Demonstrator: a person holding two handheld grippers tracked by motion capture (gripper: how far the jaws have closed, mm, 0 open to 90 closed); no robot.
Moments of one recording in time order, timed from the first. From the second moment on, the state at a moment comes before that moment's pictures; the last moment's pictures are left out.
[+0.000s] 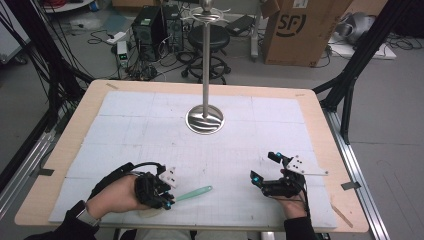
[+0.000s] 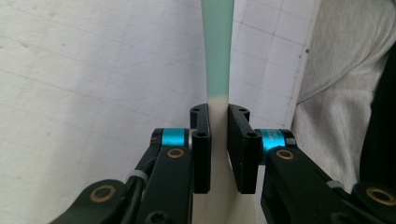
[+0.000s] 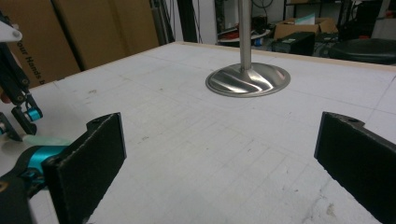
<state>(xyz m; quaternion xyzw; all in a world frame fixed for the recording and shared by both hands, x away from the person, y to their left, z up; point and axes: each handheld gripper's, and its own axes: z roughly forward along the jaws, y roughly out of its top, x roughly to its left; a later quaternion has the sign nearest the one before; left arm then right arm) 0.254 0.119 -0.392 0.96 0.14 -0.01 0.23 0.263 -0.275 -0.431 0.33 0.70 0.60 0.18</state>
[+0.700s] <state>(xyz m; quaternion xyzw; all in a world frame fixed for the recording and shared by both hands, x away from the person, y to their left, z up) 0.269 0.154 -0.369 0.89 0.22 0.08 0.40 0.259 -0.281 -0.430 0.34 0.70 0.60 0.19</state>
